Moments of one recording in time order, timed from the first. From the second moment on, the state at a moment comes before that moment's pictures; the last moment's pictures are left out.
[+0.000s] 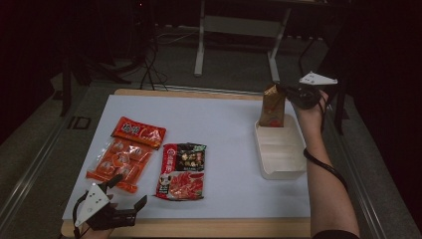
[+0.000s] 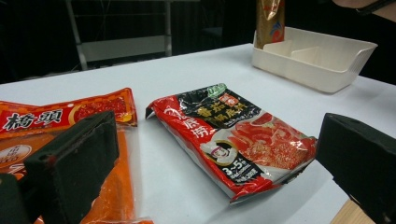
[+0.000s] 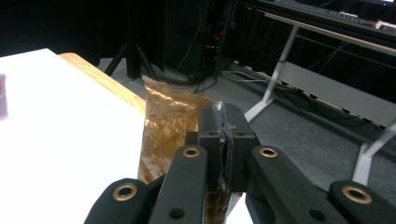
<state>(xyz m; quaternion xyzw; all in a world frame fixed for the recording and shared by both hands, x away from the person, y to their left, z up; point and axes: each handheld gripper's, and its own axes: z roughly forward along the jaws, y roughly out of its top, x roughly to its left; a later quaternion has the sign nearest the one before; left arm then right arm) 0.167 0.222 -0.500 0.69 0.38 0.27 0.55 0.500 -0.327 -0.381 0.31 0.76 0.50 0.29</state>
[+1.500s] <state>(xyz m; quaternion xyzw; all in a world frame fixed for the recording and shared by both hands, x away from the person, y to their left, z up) 0.172 0.211 -0.494 0.70 0.36 0.26 0.56 0.402 -0.298 -0.364 0.32 0.75 0.53 0.21</state>
